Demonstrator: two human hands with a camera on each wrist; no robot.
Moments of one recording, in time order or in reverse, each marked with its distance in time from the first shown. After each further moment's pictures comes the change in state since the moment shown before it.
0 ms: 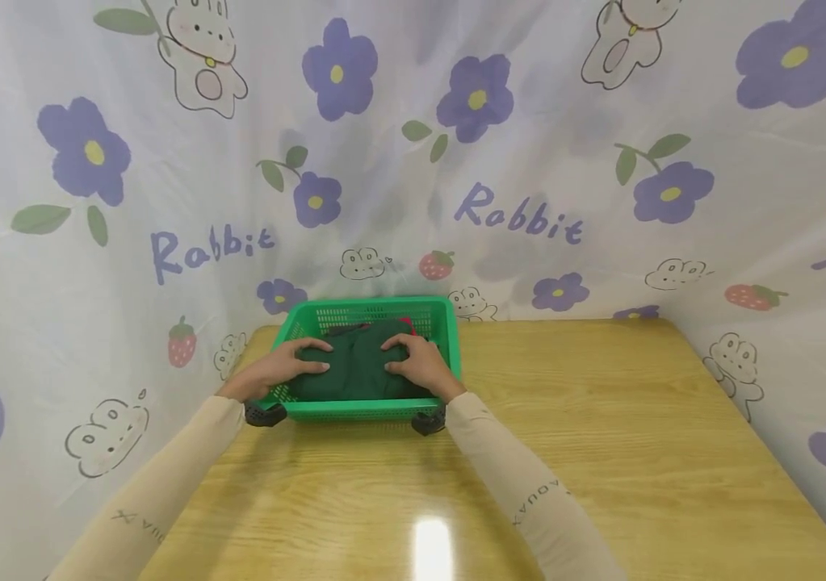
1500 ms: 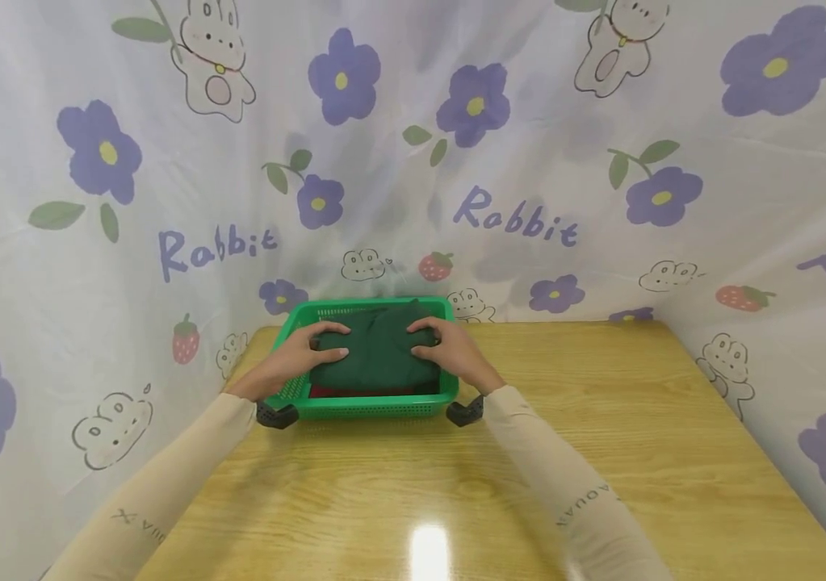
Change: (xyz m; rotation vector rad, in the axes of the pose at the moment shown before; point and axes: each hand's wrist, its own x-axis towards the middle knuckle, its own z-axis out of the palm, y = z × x) left_hand -0.014 0.040 0.021 -0.025 0.042 0.170; right_hand -0.031 -0.007 -0.060 0.012 0.045 -0.080
